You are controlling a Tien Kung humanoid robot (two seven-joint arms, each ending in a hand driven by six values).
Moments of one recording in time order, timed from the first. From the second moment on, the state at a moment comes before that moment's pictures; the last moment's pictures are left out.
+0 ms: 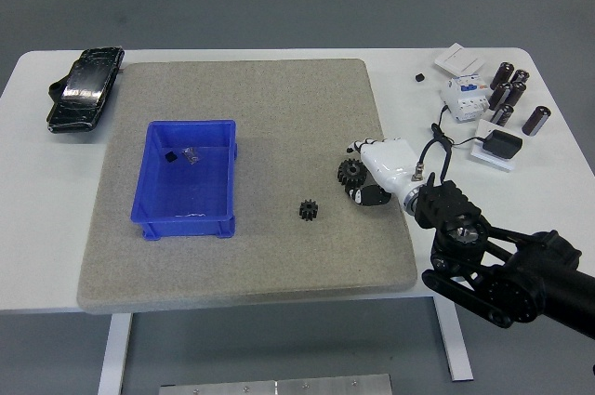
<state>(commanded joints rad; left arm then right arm) -0.04 0.28 -0.82 -0.26 0.67 0.11 0.39 0.64 -0.30 0.40 1.11 -2.04 -0.25 -0.39</state>
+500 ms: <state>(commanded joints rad) -0.04 0.28 -0.82 -0.25 0.68 0.11 0.39 0.64 -0.29 0.38 1.10 -2.00 -0.27 -0.37</state>
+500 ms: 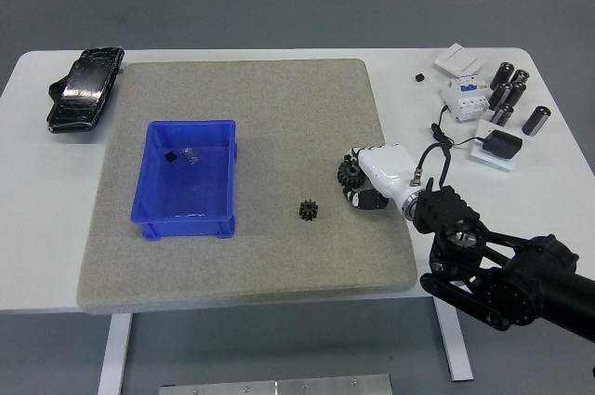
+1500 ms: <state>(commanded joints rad) -0.03 0.28 -0.83 -0.25 0.68 0.11 0.39 0.66 -0.26 0.38 1.15 -1.96 -0.35 -0.34</state>
